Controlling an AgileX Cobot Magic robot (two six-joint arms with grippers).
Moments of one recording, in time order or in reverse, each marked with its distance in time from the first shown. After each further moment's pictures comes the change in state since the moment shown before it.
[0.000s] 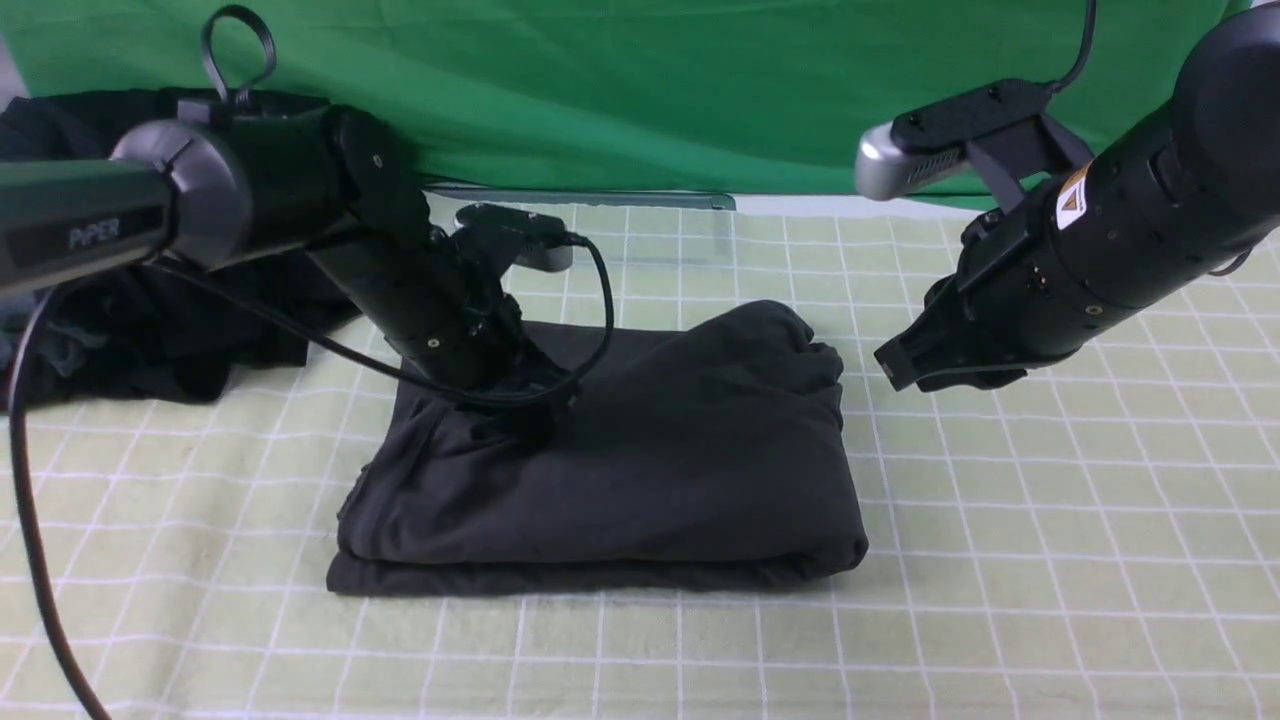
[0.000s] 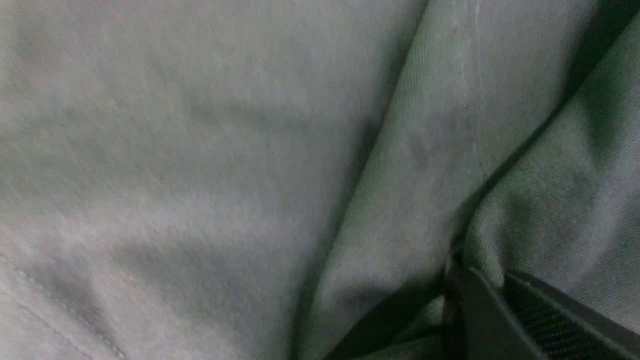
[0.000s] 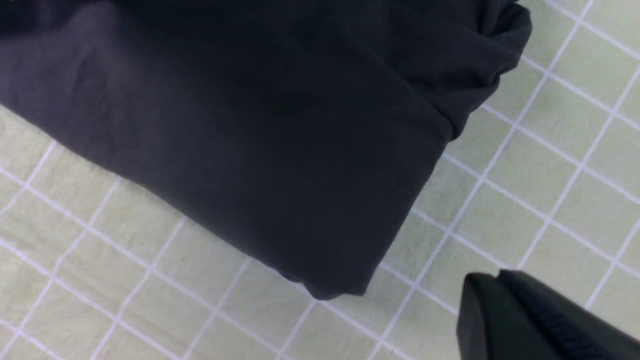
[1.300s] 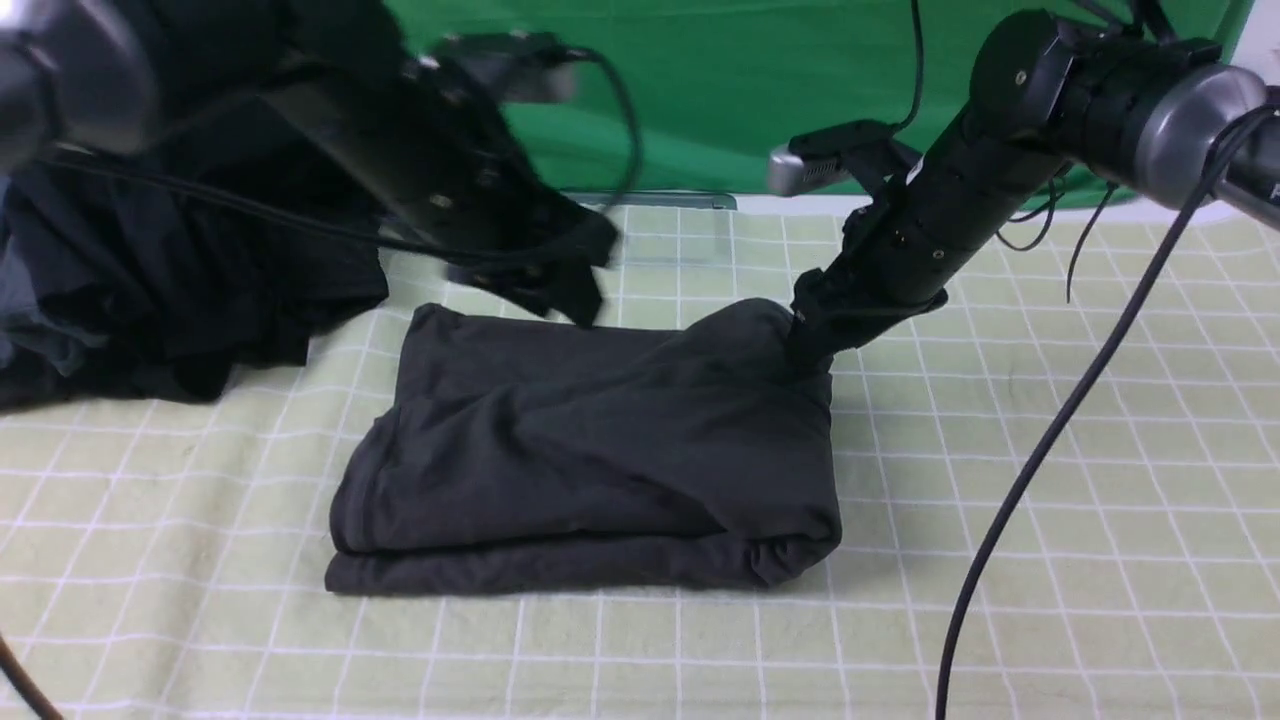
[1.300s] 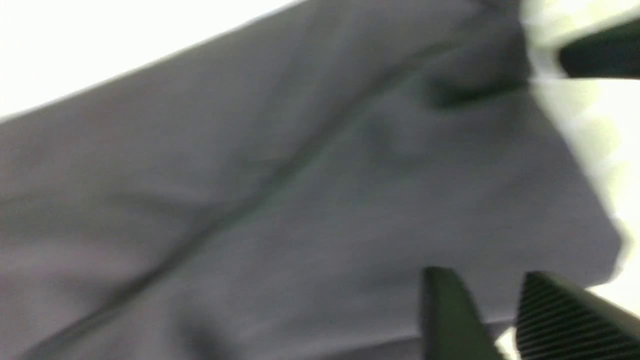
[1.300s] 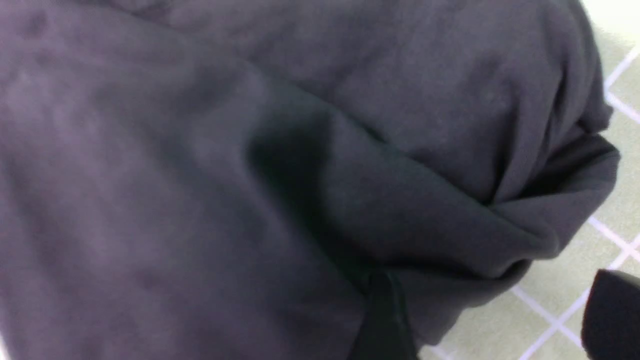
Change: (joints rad) right arm -0.153 0.596 -0.521 0.254 0.135 -0.335; left arm -0.119 -0.129 -0.116 -0.016 0.070 -0.230
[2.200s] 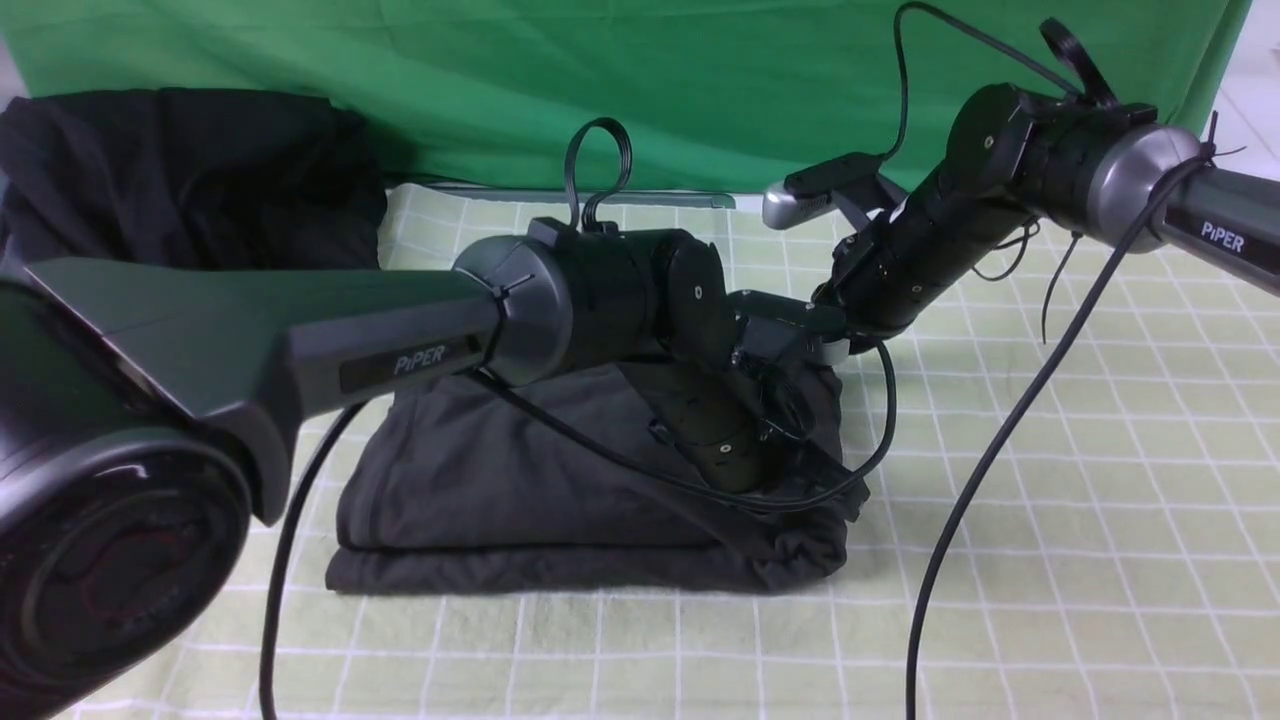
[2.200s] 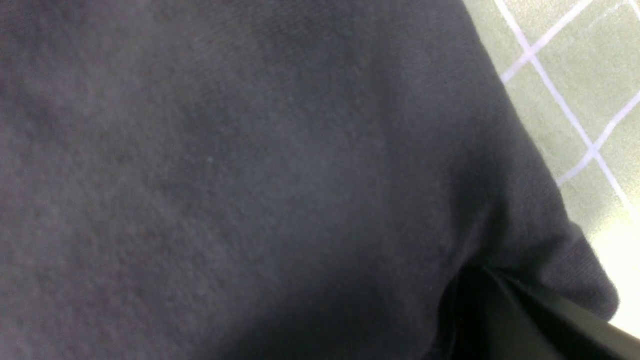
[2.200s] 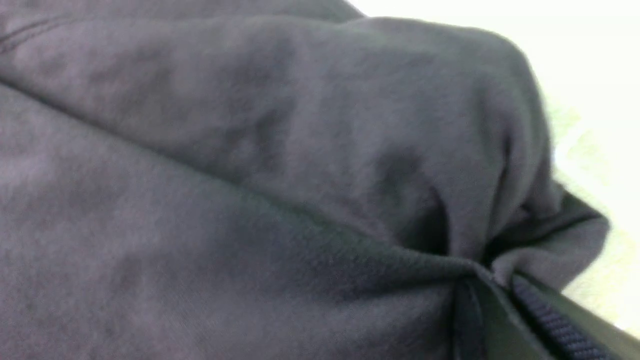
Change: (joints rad) right arm -0.029 0.098 -0.008 0.023 -0.173 -0.070; left arm -0.268 0.268 0.014 -0.004 -0.217 -0.034
